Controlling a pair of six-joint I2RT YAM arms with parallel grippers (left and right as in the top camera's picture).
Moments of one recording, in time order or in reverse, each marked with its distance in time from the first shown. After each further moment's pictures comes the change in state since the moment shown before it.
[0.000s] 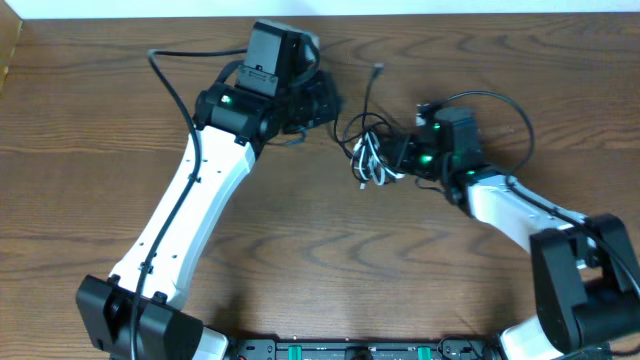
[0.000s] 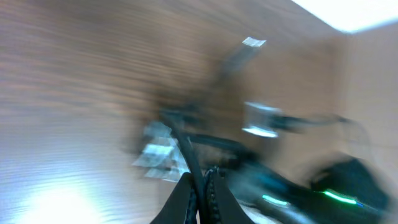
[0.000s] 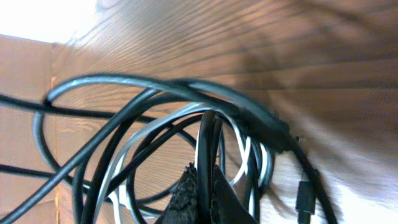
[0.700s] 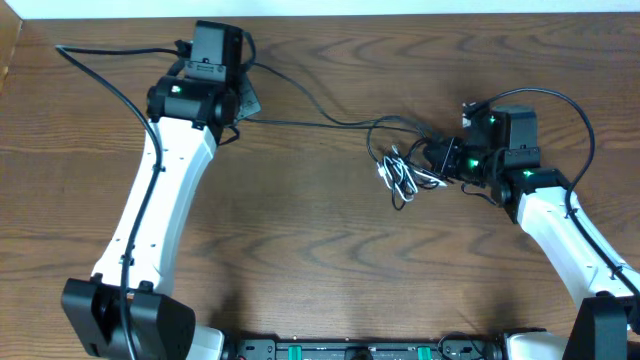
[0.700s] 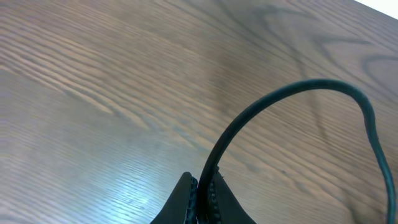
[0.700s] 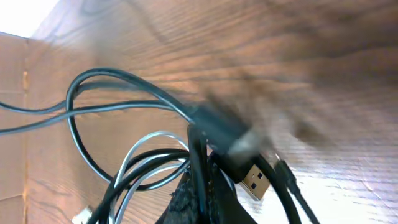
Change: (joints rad) left arm 0.193 0.000 -0.012 -0.113 -0.481 0.131; right arm -0.148 -0.230 0.023 -0.377 -0.002 -0.241
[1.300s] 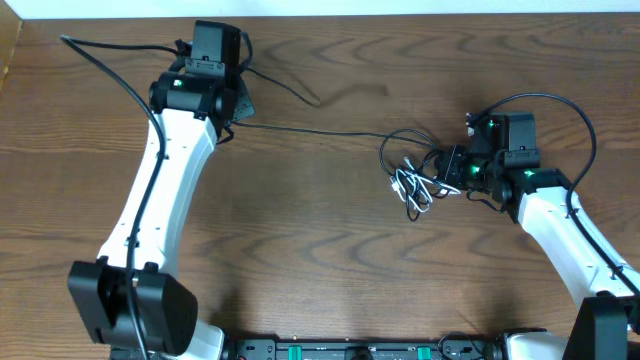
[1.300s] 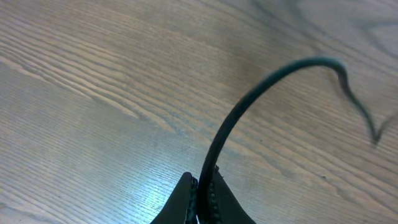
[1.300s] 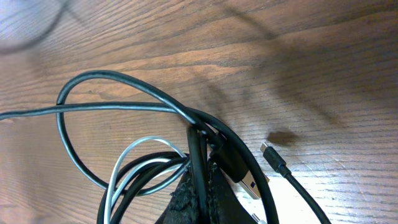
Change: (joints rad) left arm 0.014 0.051 0.000 -0.009 -0.060 0.079; right arm -0.006 0.000 0.000 -0.096 0.119 -0.067
